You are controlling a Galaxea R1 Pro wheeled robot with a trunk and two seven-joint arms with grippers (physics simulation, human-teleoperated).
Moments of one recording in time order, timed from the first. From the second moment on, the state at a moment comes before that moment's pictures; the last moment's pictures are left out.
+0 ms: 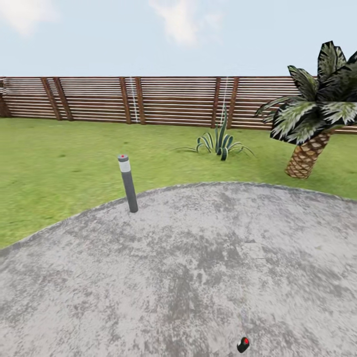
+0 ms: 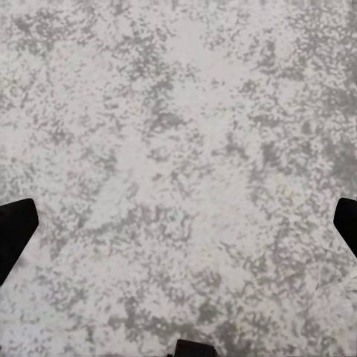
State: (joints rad) left arm -0.23 0.06 0.16 -0.28 0.02 -0.27 -0.01; right arm -0.04 -0.06 0.01 -0.48 0.03 -0.37 -0.14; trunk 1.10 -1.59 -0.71
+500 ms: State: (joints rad) left arm -0.23 0.06 0.16 -0.28 0.02 -0.27 -0.01; right arm -0.04 -0.06 0.01 -0.48 0.03 -0.37 -0.14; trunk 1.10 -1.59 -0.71
